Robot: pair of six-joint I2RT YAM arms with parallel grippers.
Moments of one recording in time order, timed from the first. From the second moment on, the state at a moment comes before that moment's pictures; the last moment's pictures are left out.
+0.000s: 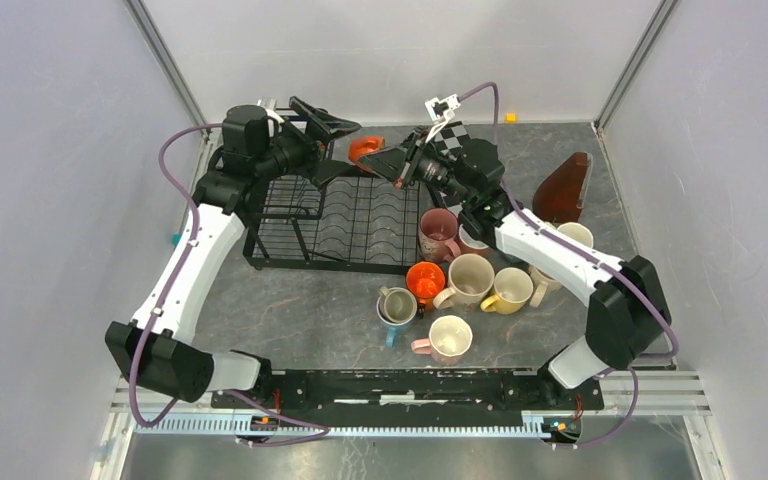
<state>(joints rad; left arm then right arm) -0.27 1.34 1.42 -0.41 0.42 -1.29 0.64 1.56 1.21 0.59 -0.41 0.69</state>
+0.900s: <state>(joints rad) -0.49 1.03 1.27 -0.60 0.33 -0.87 0.64 1.03 1.14 -0.40 -0.15 0.33</state>
